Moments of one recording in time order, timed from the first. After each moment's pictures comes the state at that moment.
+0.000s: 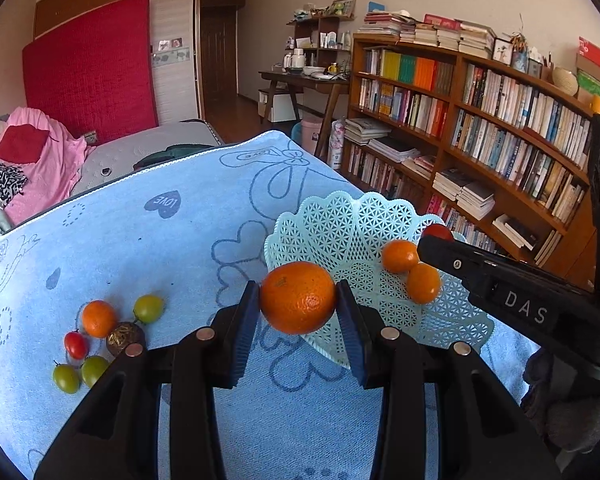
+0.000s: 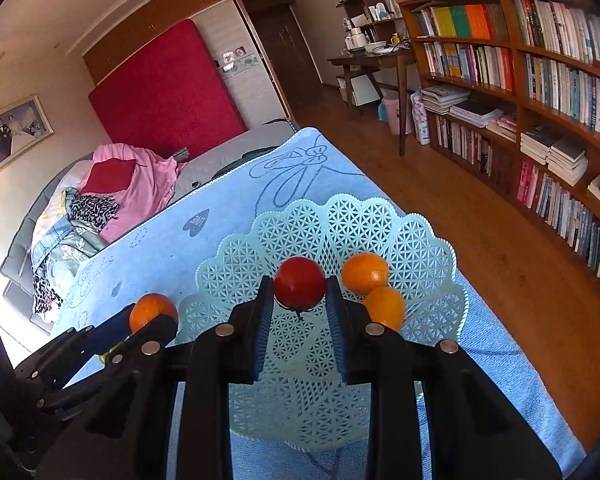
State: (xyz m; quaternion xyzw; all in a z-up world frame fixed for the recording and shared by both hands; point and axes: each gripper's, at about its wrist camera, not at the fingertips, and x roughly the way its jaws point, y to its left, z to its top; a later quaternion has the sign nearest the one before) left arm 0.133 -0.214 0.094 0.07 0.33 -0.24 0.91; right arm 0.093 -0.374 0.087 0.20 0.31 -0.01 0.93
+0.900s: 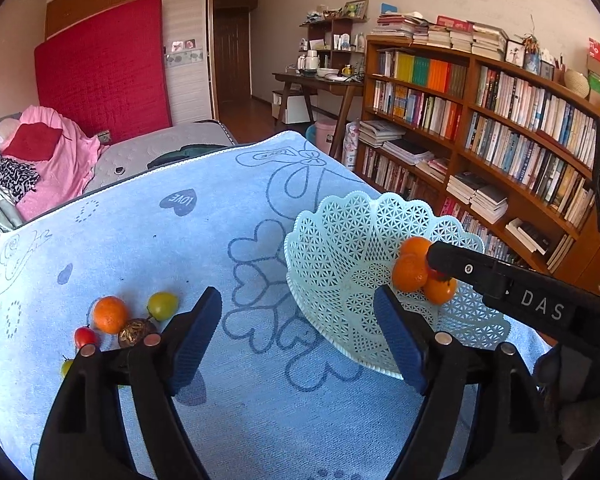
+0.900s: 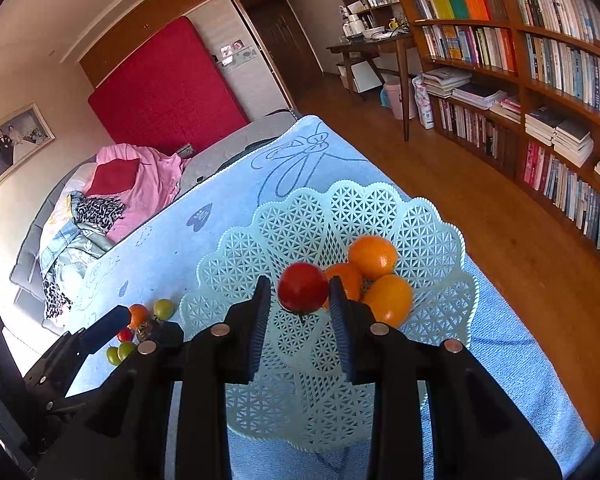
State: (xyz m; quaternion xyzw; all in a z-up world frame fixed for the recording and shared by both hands) left arm 0.134 -0.203 0.091 0.07 0.32 -0.21 0.92; right arm 0.097 -0.372 0.080 0.23 0.33 0.00 0.92
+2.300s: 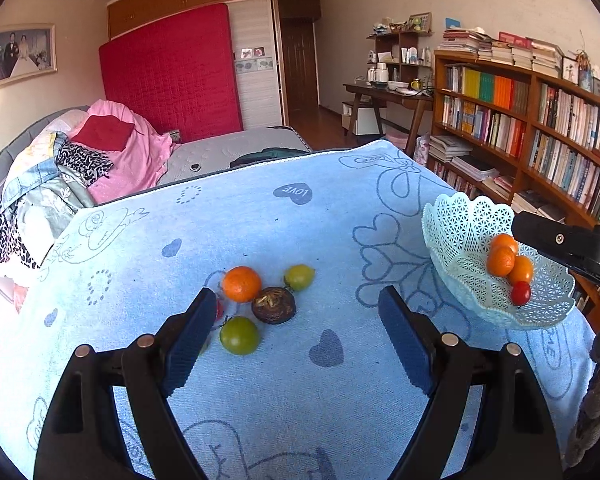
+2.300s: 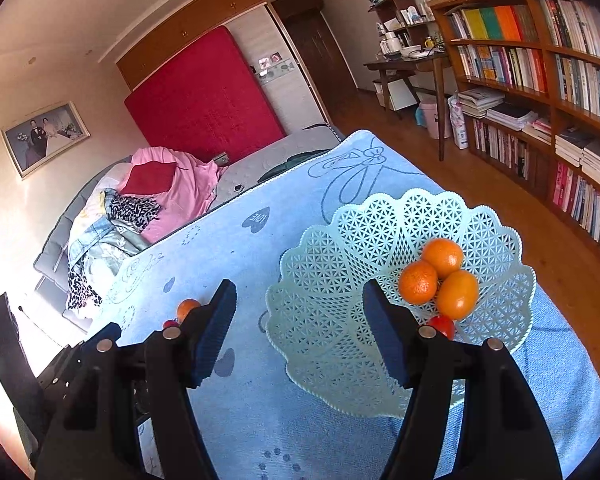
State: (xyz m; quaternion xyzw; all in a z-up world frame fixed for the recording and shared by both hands) left arm 0.108 -0.115 0.098 0.07 0.30 -0.08 0.95; right arm 0.079 -0.318 0.101 0.21 0.29 0.06 0.93
